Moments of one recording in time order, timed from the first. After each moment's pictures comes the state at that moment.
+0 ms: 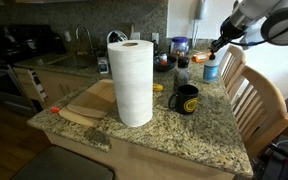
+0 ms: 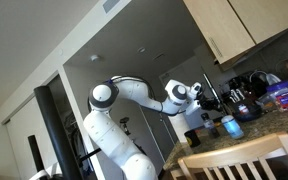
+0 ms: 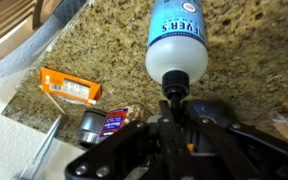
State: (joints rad) arm -0.25 -0.34 0.08 -2.46 -0.55 2.74 0.41
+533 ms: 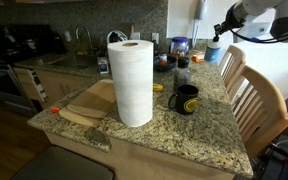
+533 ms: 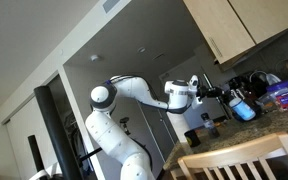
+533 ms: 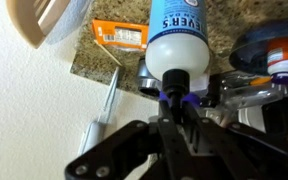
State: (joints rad) arm -0.56 -0.34 0.27 -2.37 -1.10 2.86 1.09
